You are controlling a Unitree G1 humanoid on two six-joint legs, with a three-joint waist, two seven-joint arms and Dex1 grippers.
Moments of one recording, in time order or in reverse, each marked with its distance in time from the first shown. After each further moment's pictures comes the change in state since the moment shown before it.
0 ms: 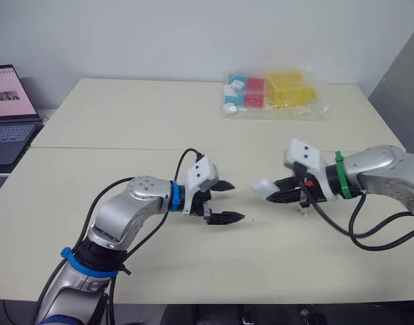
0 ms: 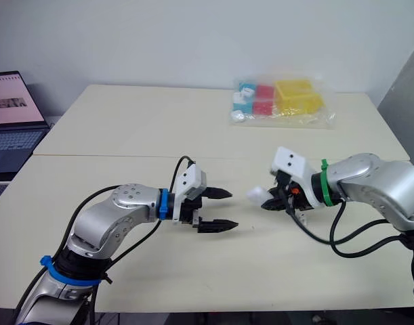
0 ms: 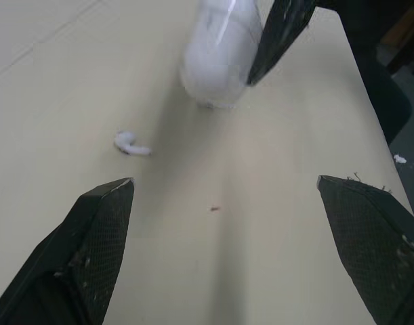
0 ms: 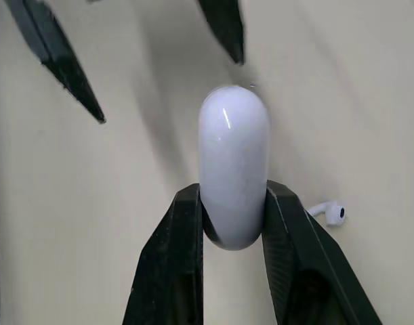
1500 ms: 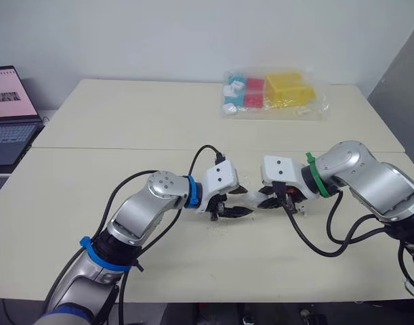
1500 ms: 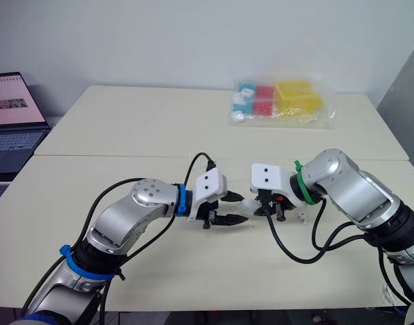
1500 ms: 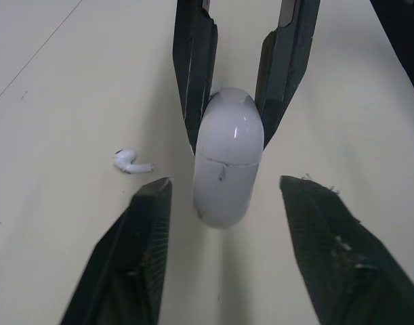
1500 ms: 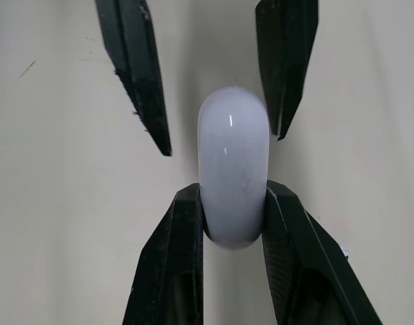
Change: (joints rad) left arm -0.068 -0.050 -0.109 0.032 0.156 -0.070 -0.005; right arm -0.034 0.200 0.039 0.041 -0.409 -0.052 0.269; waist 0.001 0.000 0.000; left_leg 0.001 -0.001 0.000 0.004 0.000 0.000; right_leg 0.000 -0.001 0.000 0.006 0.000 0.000
